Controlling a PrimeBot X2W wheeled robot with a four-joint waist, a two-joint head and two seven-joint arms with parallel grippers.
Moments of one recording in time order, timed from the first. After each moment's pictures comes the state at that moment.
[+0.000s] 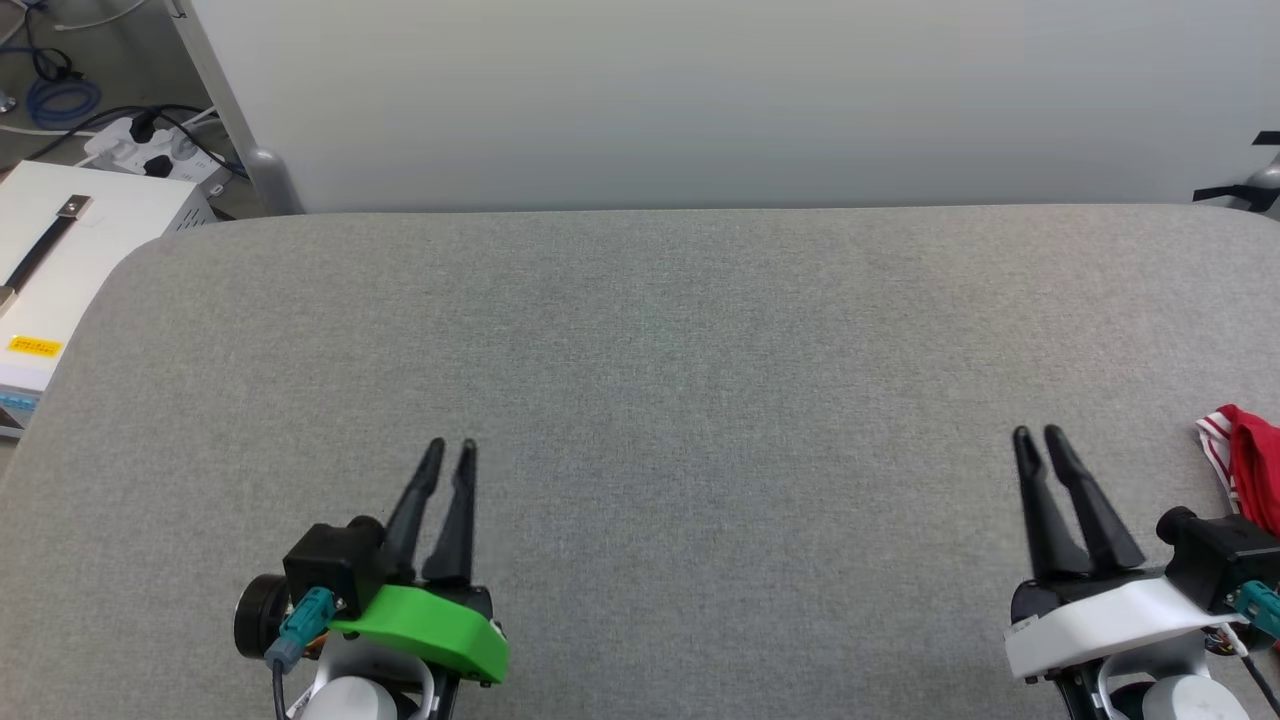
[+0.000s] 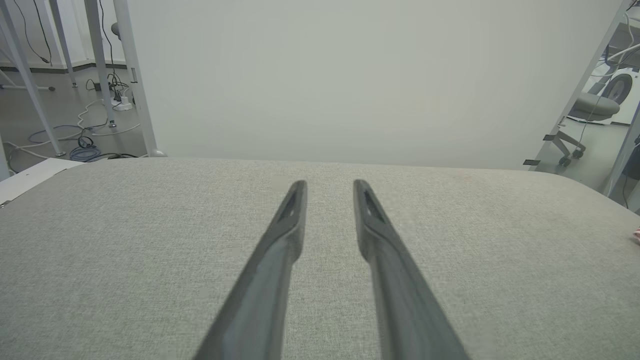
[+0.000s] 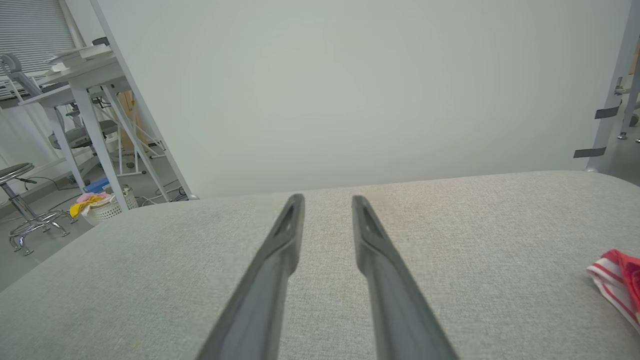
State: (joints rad) left arm -0.06 0.09 -0.13 0.17 -0.23 -0.10 -0.25; right arm 0.01 -0.13 0.06 0.02 0.34 0.13 -0.21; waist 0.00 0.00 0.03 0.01
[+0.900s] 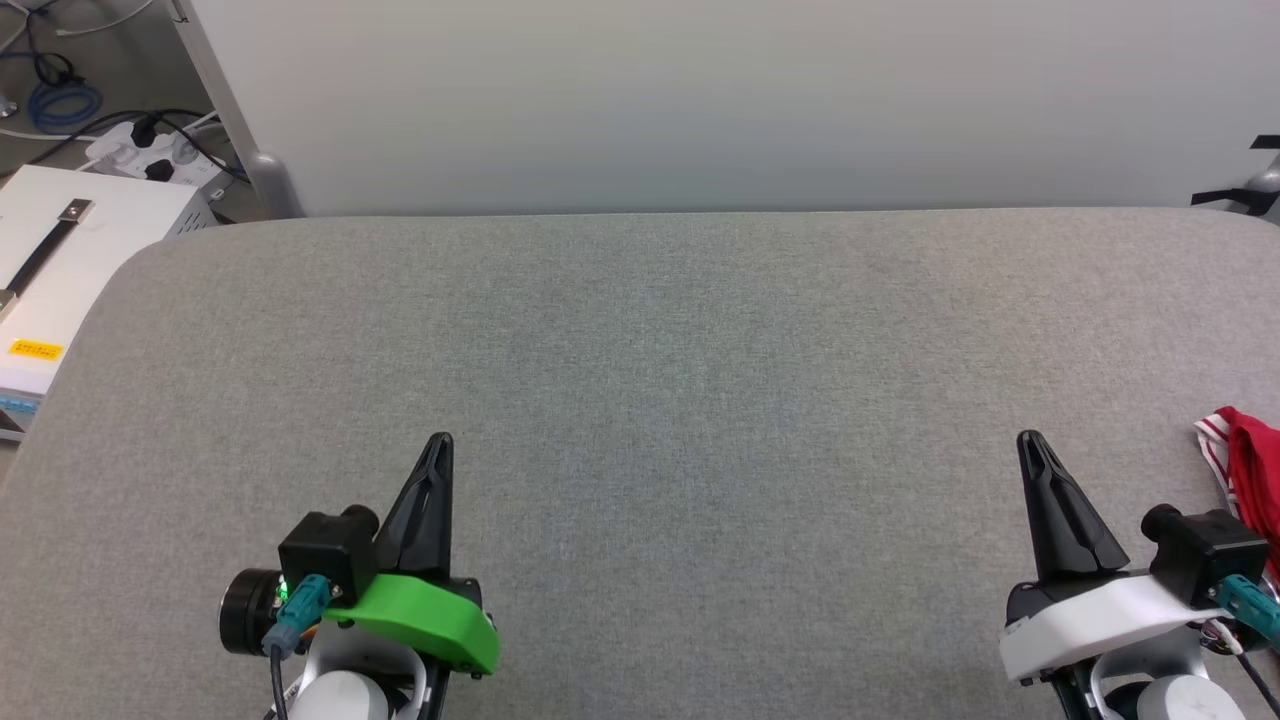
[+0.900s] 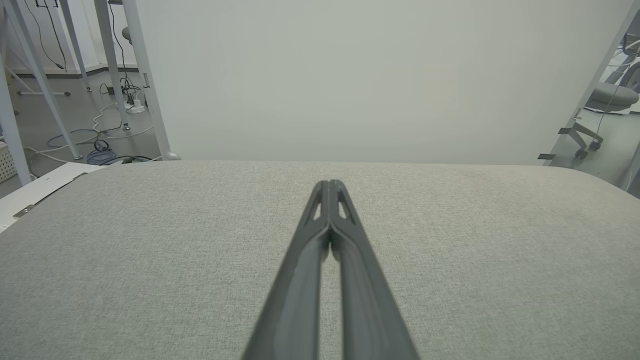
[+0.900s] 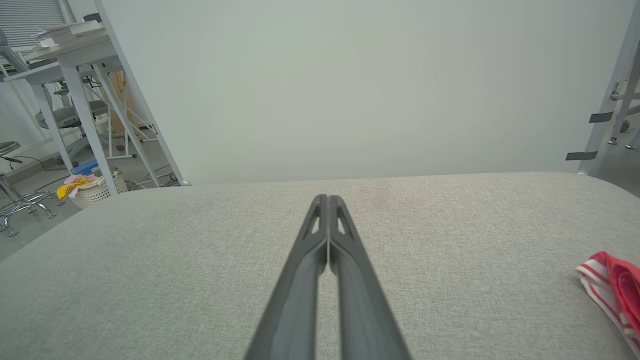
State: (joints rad) left arm -0.06 0.09 -0.11 0.14 -0.20 -0.08 -0.20; right arm 0.01 -0.11 0.05 0.02 0.28 0.13 -0.17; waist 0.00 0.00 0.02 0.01
